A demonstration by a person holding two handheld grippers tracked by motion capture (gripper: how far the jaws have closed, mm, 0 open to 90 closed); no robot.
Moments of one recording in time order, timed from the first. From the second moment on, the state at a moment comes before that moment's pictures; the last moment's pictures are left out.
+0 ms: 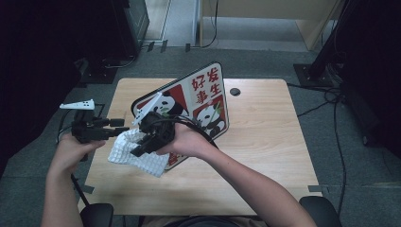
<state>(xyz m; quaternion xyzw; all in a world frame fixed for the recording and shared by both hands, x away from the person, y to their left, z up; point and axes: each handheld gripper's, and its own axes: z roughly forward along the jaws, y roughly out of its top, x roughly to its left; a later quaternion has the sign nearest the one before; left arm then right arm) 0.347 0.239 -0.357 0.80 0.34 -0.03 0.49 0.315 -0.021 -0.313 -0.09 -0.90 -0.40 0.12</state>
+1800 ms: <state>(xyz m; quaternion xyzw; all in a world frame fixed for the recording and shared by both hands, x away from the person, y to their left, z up) 0.344 0.244 -0.356 0.80 0.35 -0.03 0.50 0.356 -0.047 -0.294 -0.16 -0.89 -0.43 0.07</state>
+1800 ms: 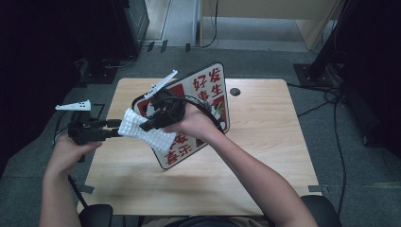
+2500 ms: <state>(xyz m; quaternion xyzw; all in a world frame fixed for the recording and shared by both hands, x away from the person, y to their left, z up) 0.343 0.246 -0.354 0.79 0.34 -0.03 0.50 0.353 -0.049 -0.317 -0.17 -0.89 -0.41 0.09</state>
